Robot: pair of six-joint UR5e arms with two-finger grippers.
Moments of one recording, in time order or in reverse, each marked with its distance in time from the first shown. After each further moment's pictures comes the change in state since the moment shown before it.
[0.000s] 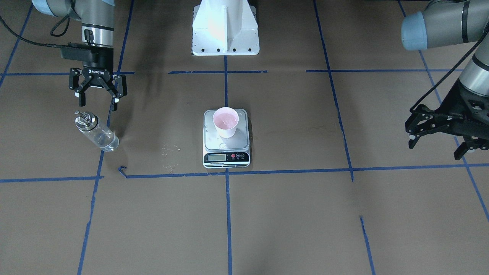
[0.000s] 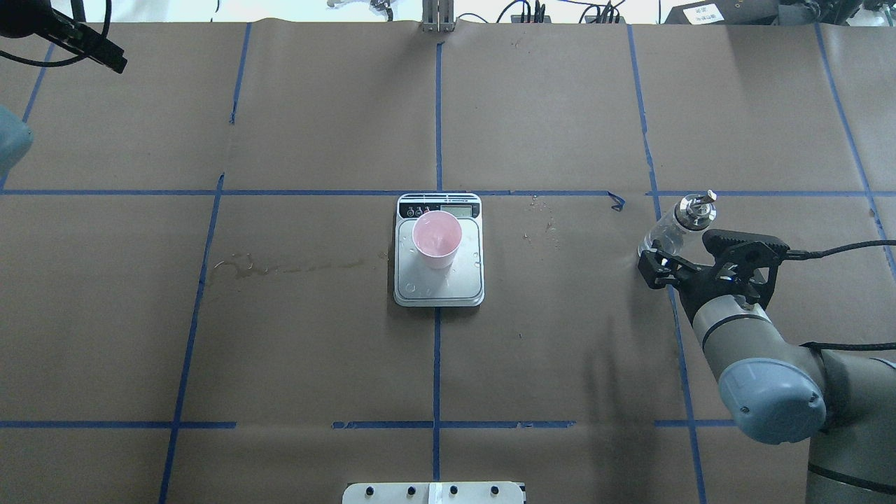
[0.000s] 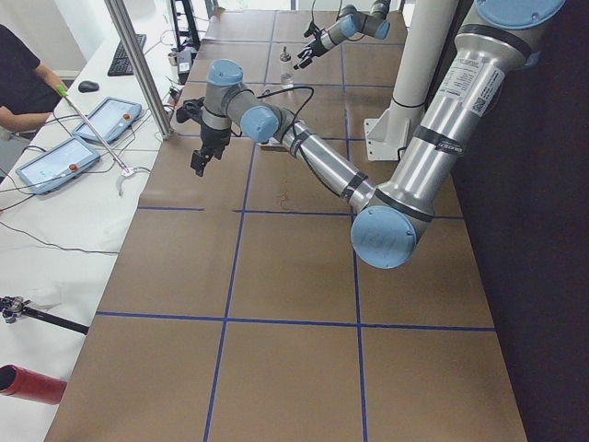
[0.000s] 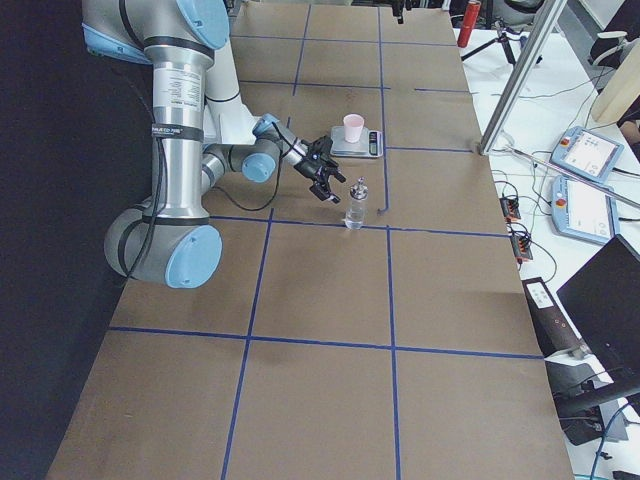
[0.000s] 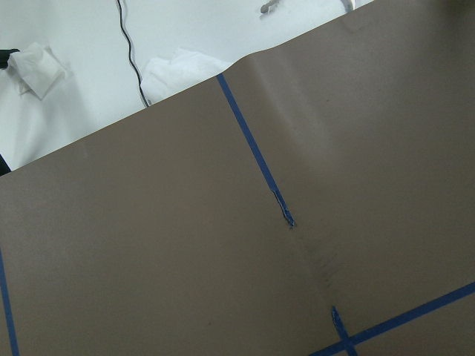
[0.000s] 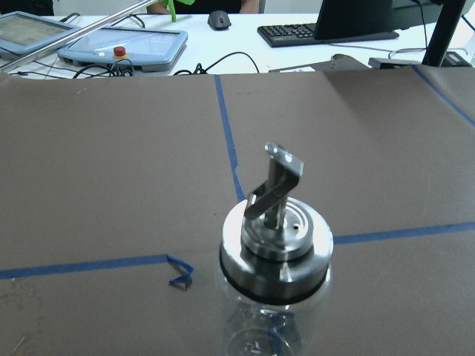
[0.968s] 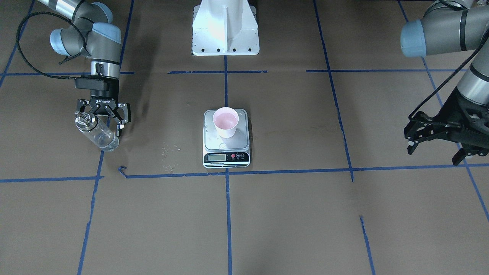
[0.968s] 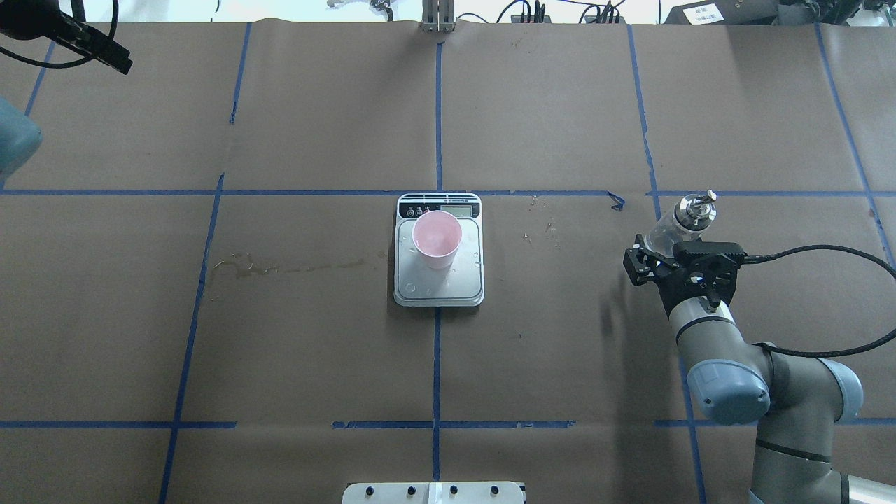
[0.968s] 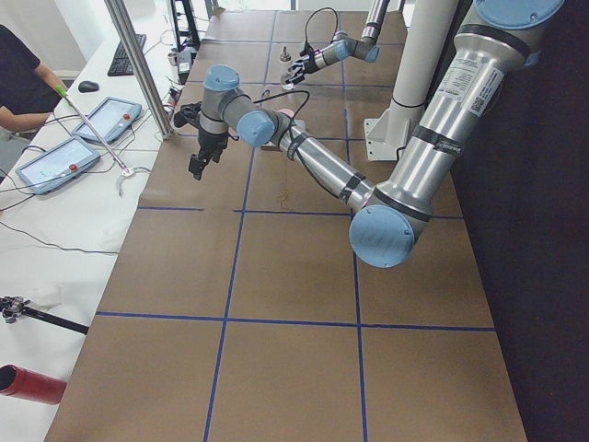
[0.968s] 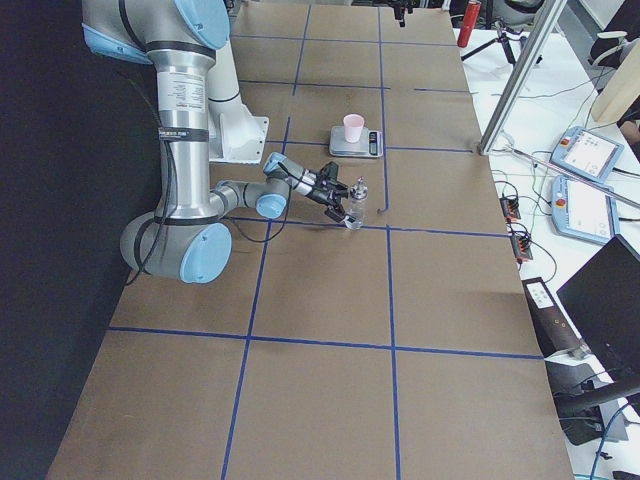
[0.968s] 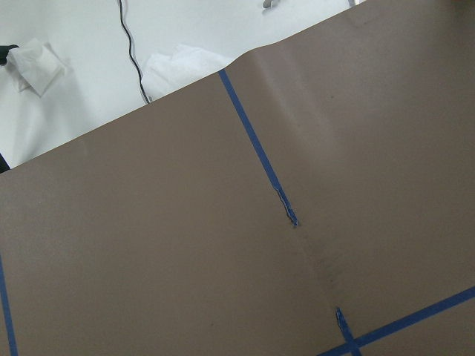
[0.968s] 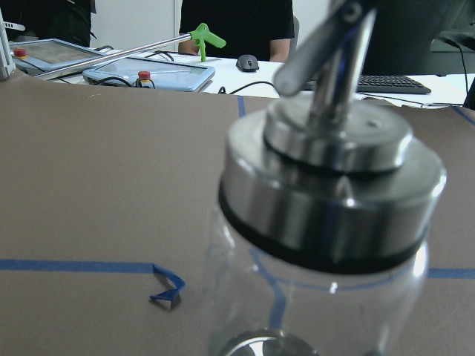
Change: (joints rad) left arm 0.004 -0.008 0.042 -0.035 0.001 -0.011; right arm 0.017 0.081 -0.317 0.333 -0.117 -0.170
